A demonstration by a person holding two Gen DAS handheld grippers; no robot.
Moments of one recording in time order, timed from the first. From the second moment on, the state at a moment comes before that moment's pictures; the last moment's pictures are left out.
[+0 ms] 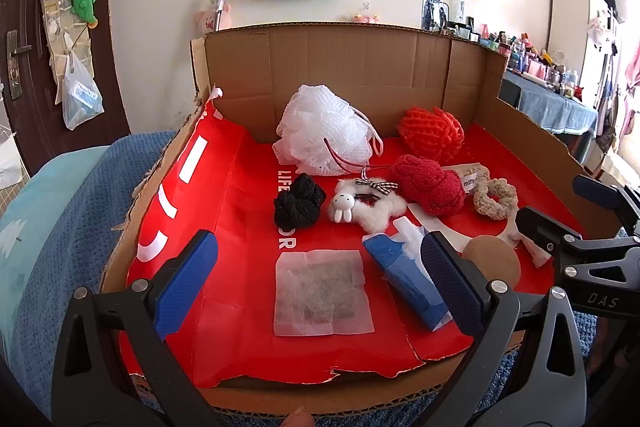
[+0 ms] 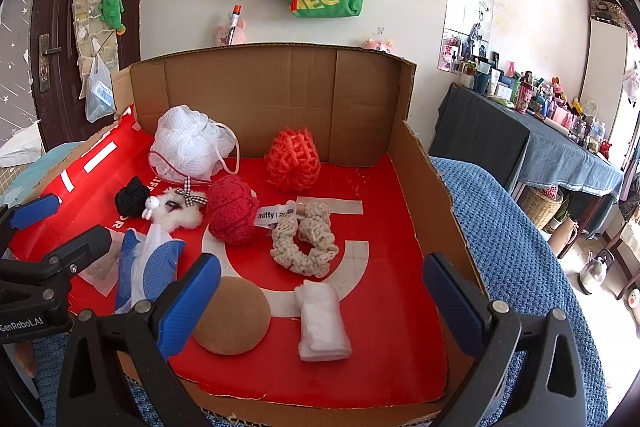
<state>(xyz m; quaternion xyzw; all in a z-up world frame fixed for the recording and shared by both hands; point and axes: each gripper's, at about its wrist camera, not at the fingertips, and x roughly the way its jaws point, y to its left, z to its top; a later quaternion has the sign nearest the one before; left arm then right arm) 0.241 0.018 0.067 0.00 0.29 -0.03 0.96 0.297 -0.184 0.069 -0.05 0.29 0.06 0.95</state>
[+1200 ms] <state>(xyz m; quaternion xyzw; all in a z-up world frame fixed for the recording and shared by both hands) 0.133 0.007 0.037 -0.01 0.42 -0.03 0.91 0.194 -0.197 0.036 -0.03 0.41 0.07 0.91</state>
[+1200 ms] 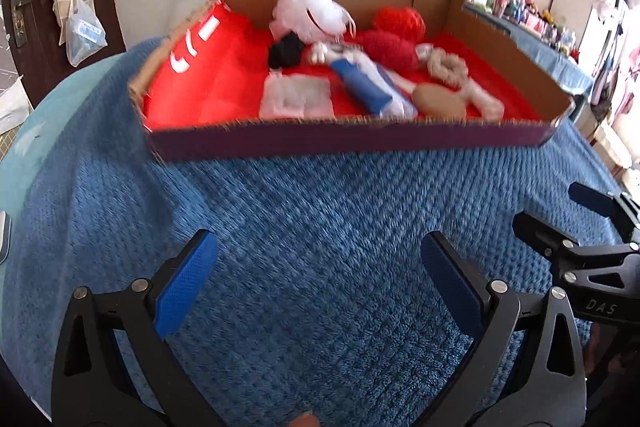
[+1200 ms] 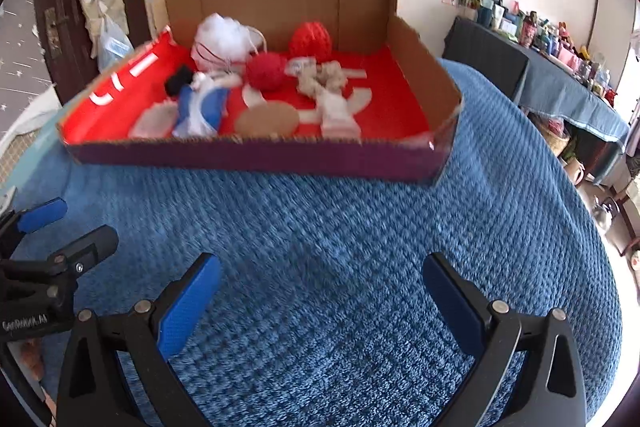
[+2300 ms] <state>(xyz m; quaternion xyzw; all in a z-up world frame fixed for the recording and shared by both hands) 0.150 0.008 0.023 0.00 0.44 -0.01 0.90 0.205 -0.205 0.020 -0.02 0.45 0.04 0.89</state>
